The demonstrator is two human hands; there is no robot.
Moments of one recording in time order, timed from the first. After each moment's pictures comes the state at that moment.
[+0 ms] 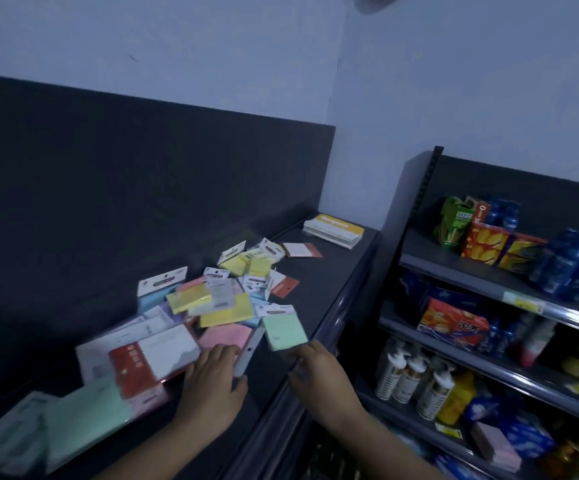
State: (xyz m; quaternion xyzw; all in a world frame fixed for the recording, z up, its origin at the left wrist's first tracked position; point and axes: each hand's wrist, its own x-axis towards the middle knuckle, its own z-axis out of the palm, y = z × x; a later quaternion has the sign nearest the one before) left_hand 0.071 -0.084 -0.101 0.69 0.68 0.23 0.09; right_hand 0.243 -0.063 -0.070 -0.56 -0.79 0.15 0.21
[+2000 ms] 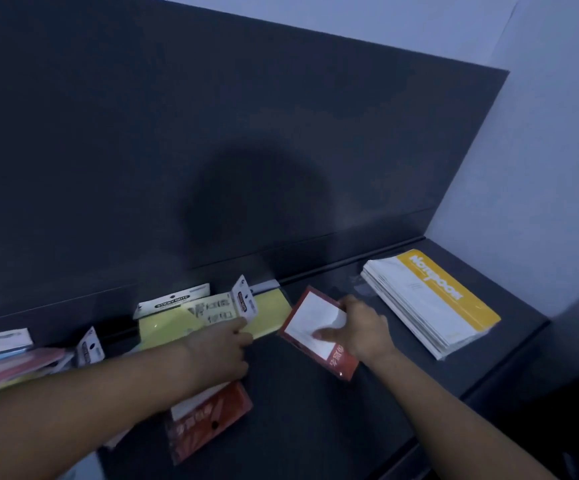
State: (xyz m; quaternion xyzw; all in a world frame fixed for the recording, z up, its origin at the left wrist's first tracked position) left_hand 0.130 0.336 -0.088 0.79 0.47 -0.39 -0.09; right_hand 0.303 0.486 -0.092 -0.49 -0.85 0.18 0.05
